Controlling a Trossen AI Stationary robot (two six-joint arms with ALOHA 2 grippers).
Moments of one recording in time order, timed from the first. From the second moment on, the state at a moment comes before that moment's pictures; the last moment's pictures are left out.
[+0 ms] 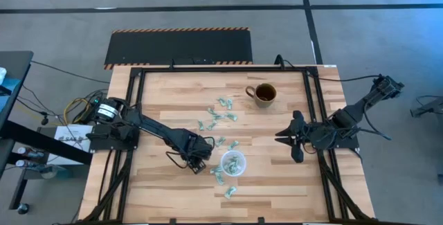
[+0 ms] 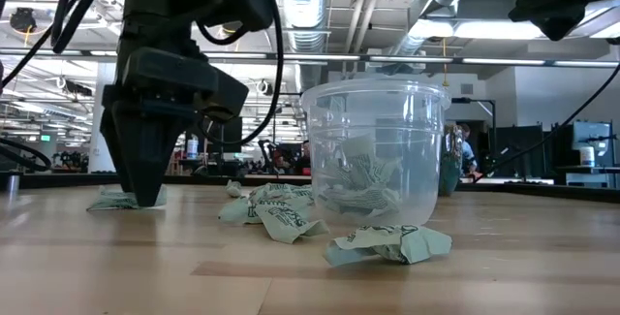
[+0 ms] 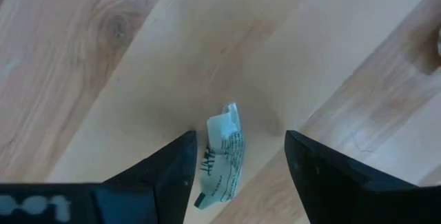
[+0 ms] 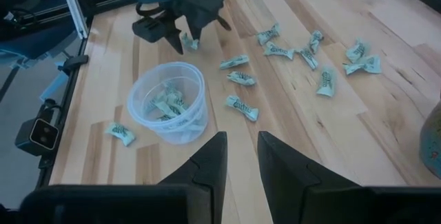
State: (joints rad) left arm -0.27 1.83 1.08 -0.69 0.10 -0.94; right arm 0.62 0.79 0.68 -0.58 0.55 0.60
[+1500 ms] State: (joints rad) left arm -0.27 1.86 1.60 -0.48 -0.02 -0.41; right arm 0.62 0.79 0.68 -0.58 0.55 0.61
